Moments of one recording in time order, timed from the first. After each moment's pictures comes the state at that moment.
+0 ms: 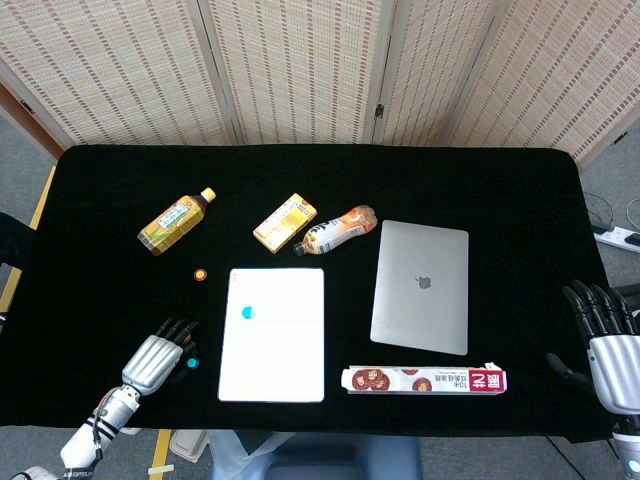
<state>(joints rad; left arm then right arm) -0.40 -1.52 0.13 -1.20 1.61 1.16 0.05 0.01 -1.10 0.05 -1.59 -1.60 1.62 -0.01</state>
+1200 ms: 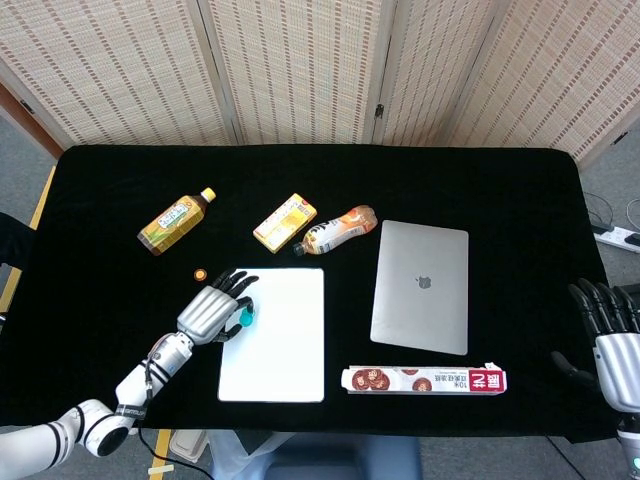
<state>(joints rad) -0.67 -1.53 -0.10 -1.35 1.49 0.93 0.09 0.02 -1.10 0.06 -1.55 -1.59 1.61 0.03</state>
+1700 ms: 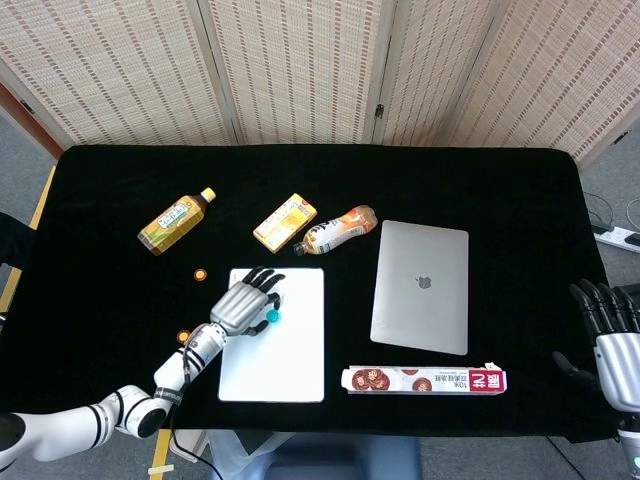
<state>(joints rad) -0.78 -1.66 -0.15 -1.28 1.34 0.81 0.20 0.01 -1.10 0.06 -1.55 -1.58 1.60 0.03</state>
